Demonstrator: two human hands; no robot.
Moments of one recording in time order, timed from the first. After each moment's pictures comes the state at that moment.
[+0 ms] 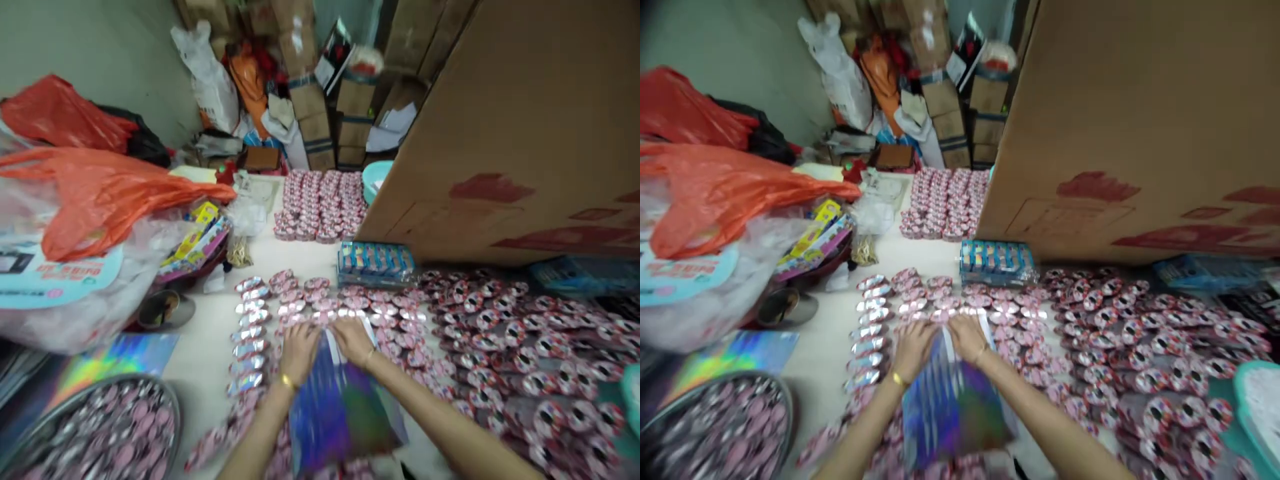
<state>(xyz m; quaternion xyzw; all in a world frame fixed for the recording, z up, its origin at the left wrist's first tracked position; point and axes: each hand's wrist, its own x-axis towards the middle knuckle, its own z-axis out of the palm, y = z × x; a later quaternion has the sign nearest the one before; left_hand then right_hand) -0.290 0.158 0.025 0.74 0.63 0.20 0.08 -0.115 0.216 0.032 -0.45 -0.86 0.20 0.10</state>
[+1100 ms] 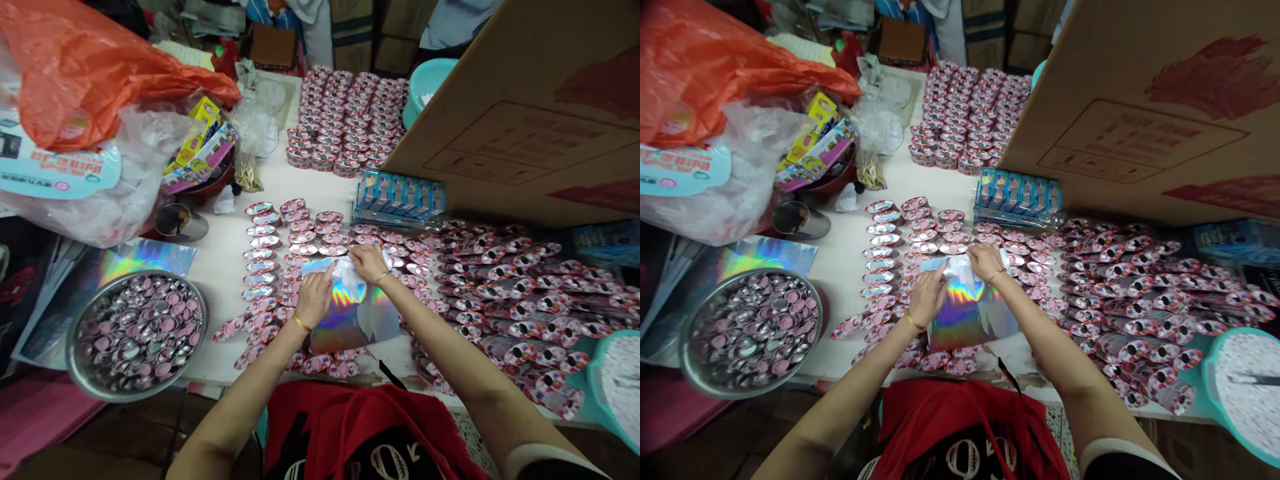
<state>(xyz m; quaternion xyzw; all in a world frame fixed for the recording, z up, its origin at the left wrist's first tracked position) -0.250 0.113 0.025 0.70 0.62 0.33 0.14 -0.082 0.252 0.025 -0.46 -0.86 0.22 0.01</state>
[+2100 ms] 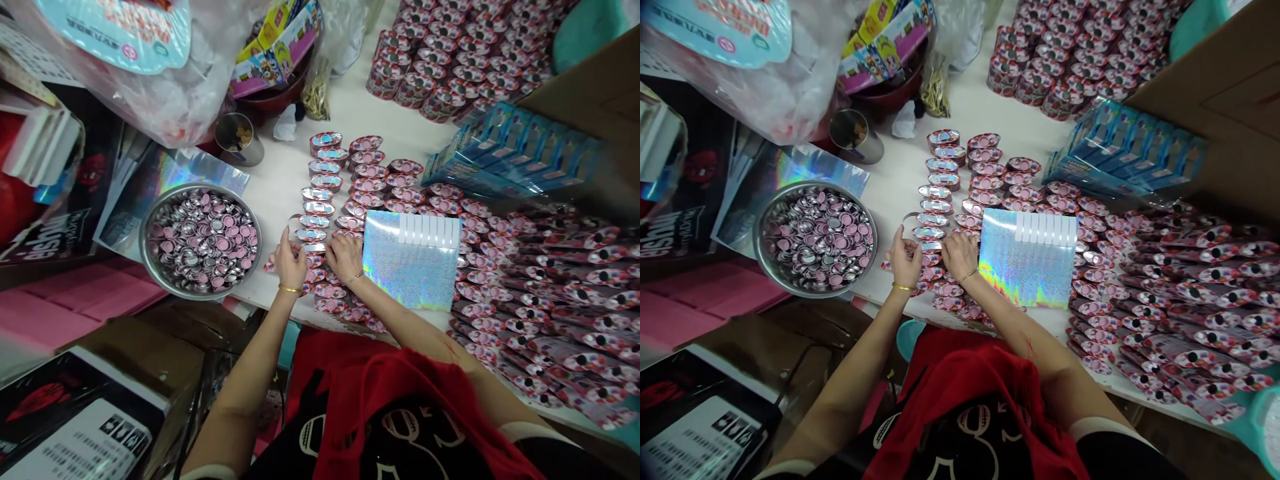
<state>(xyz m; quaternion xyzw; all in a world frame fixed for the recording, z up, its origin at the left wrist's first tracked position) -0.357 -0.009 -0.017 0.34 0.86 0.34 0.16 -0.231 0.088 -0.003 -0.38 -0.89 0.25 0.03</state>
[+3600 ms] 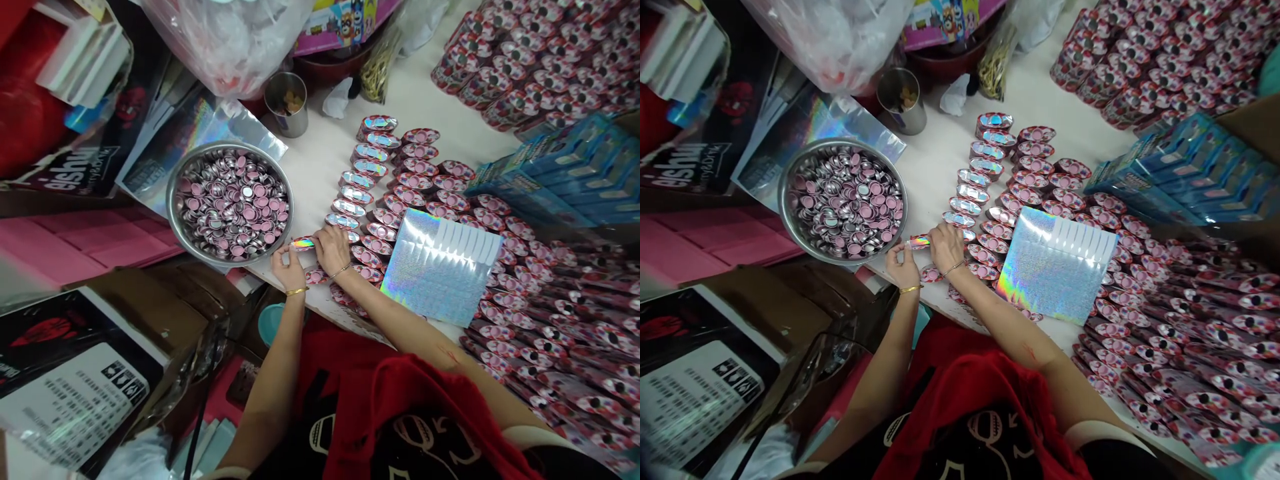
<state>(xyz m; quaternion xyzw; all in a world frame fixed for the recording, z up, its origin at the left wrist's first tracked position) -0.351 -0.072 -0.042 0.01 0.87 0.49 0.02 -0.299 0.037 -0.008 -0.29 -0.91 0.29 0.00</state>
